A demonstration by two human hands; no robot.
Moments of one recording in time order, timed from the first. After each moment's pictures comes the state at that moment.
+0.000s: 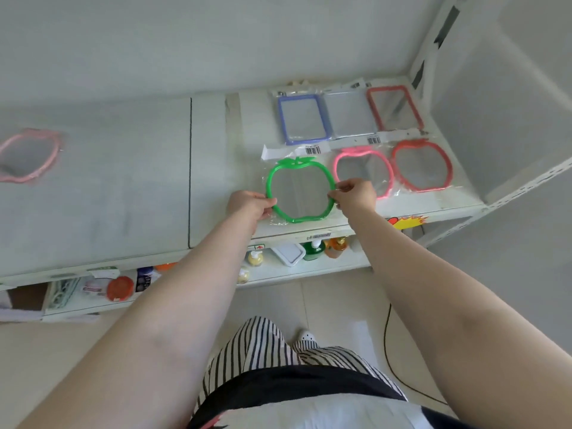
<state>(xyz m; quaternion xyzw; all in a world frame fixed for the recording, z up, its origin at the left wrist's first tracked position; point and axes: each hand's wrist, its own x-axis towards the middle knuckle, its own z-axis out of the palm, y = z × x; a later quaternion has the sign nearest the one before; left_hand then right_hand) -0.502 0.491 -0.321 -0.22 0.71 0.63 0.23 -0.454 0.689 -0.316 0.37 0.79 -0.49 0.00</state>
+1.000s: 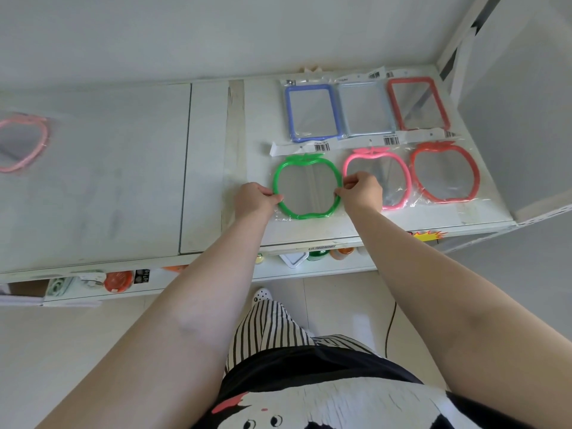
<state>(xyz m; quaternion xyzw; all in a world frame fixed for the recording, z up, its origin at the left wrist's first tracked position) -0.538 0.516 -0.356 -0.19 0.84 0.48 0.17 -0.500 0.708 -0.346 0.35 0.84 -0.41 0.00</state>
